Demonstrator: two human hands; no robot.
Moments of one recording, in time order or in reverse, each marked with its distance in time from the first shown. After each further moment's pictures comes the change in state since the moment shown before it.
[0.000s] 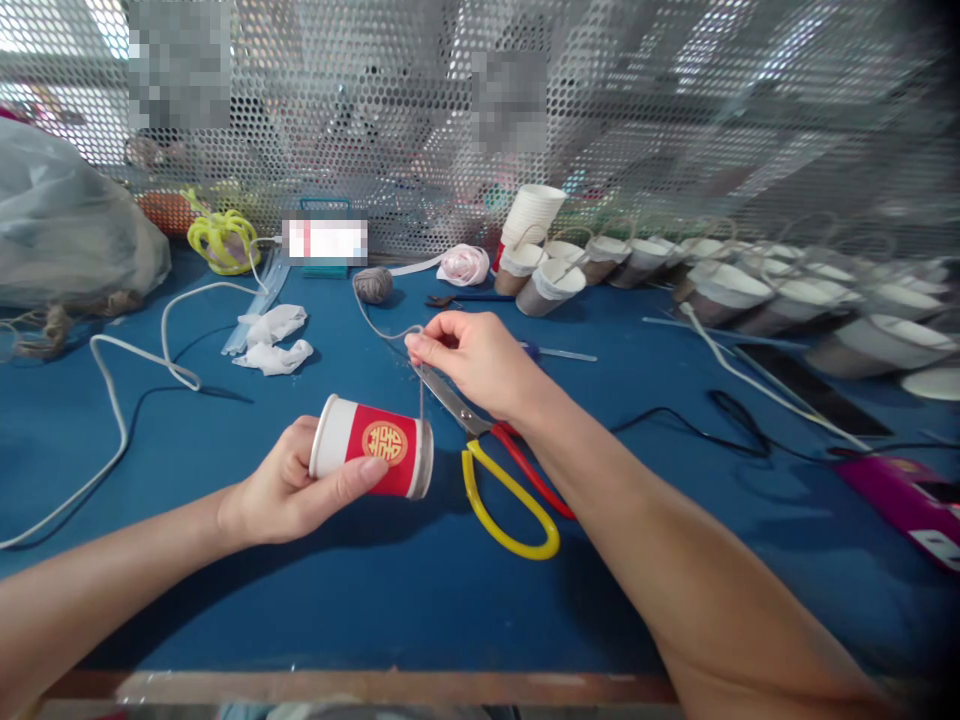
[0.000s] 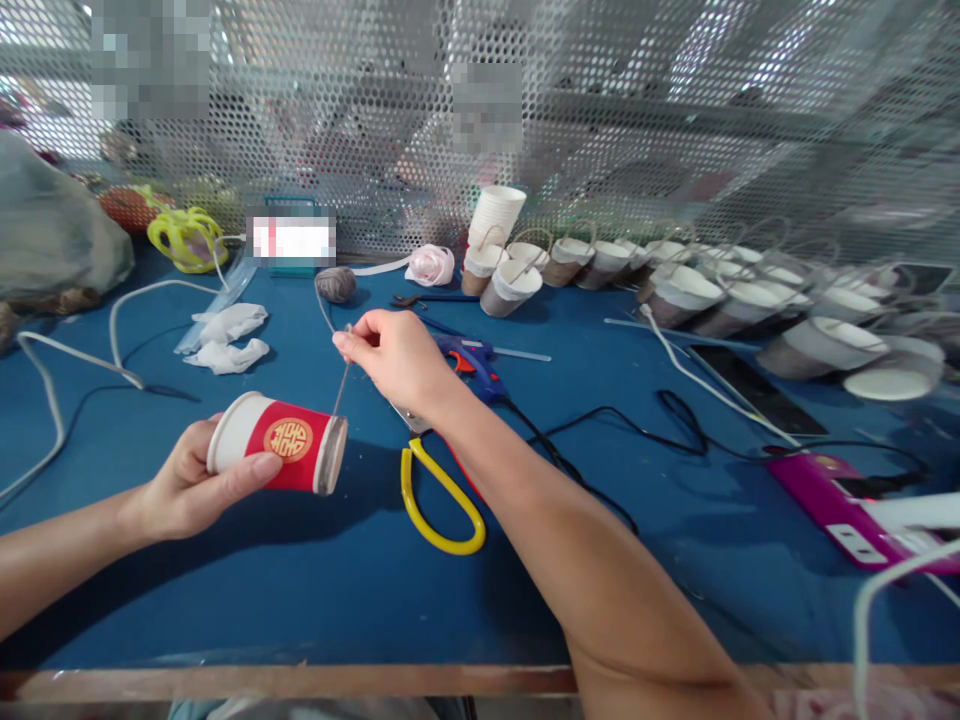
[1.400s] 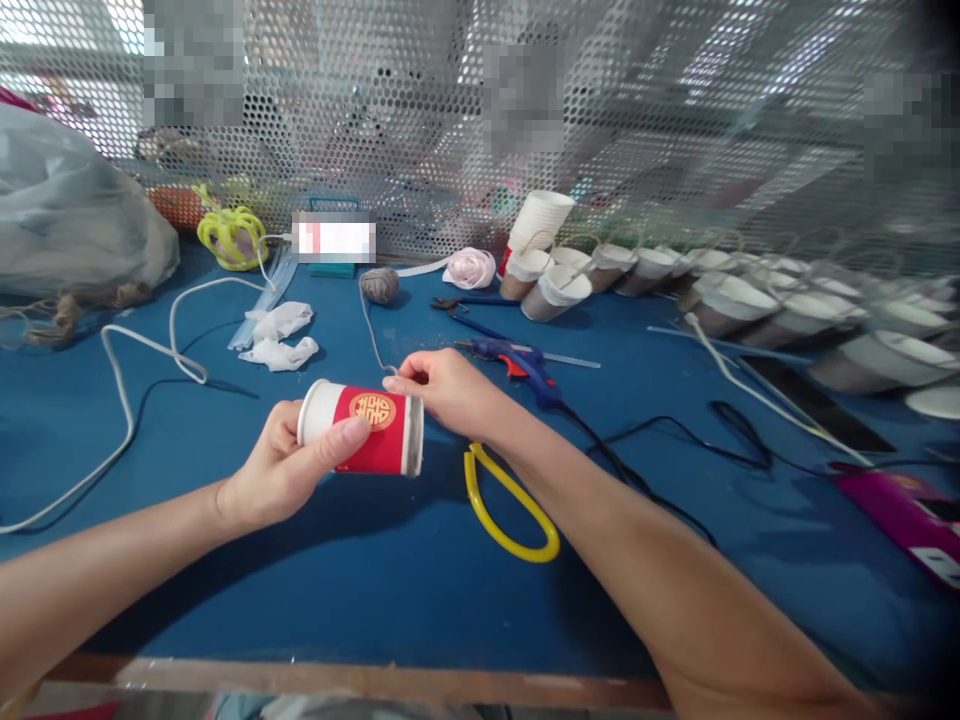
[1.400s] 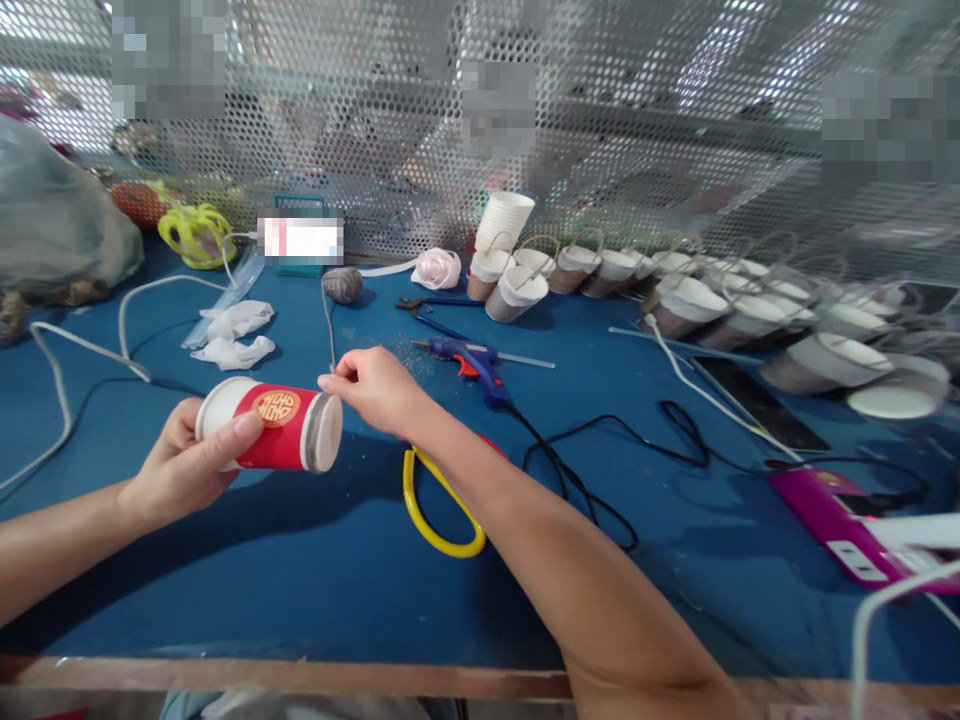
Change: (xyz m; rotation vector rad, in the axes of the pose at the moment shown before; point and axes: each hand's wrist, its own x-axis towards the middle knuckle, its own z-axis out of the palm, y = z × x) left_hand 0.000 -0.001 0.001 -0.387 0.216 -0.263; right_hand -0.005 0.003 0.025 0.003 -0.237 0.088
